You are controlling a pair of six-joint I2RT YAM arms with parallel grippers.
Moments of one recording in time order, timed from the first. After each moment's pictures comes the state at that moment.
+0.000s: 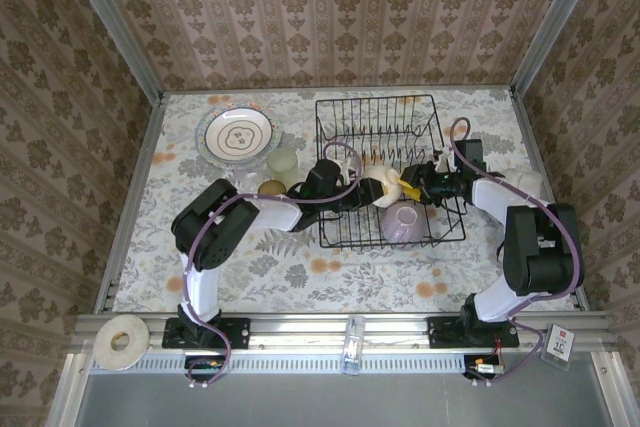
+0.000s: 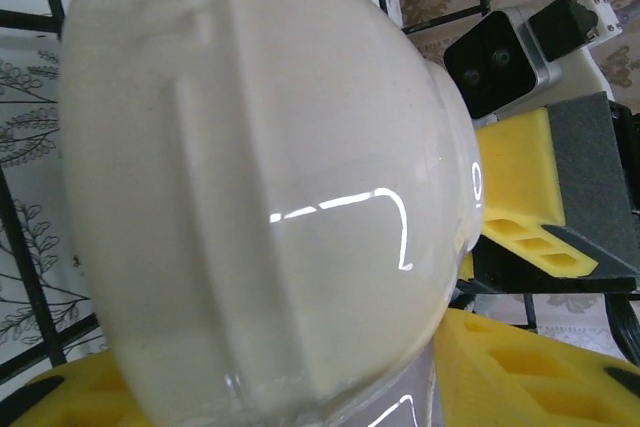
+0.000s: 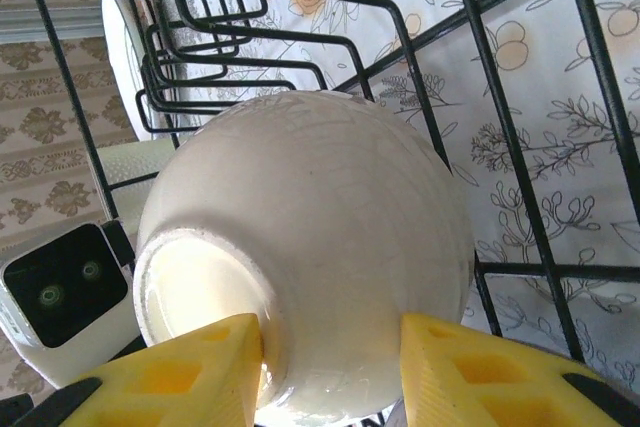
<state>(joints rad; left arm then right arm) -0.85 1.94 0.98 0.60 0.45 -1.06 -0.02 1.55 0.82 -0.22 -0.79 0.76</state>
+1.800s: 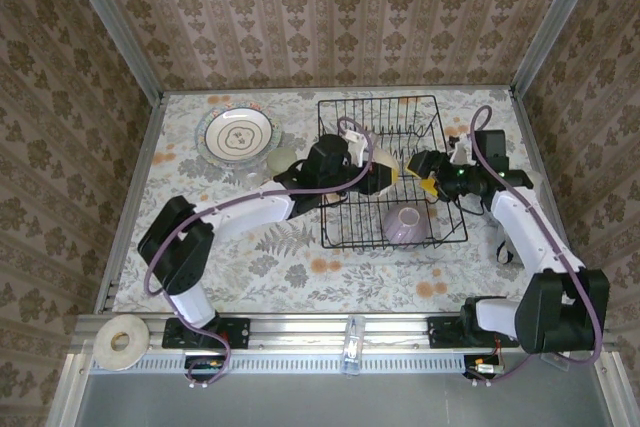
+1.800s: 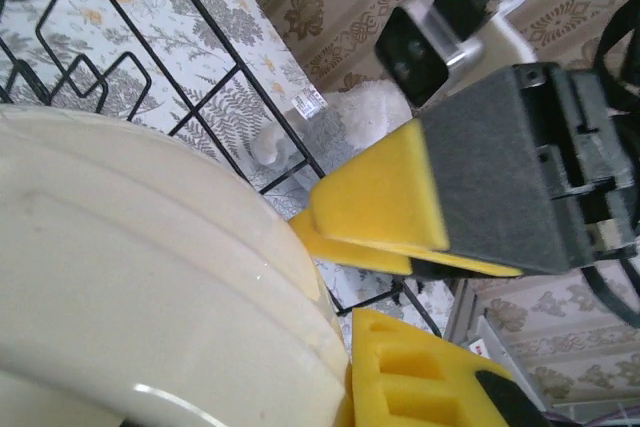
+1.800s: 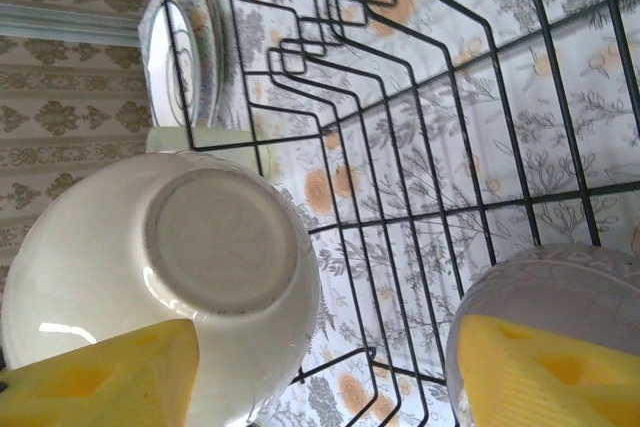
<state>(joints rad) -0.92 1.69 1.19 0.16 0.40 -0.67 -0.02 1.23 0.93 -0.53 -0.67 0.67</state>
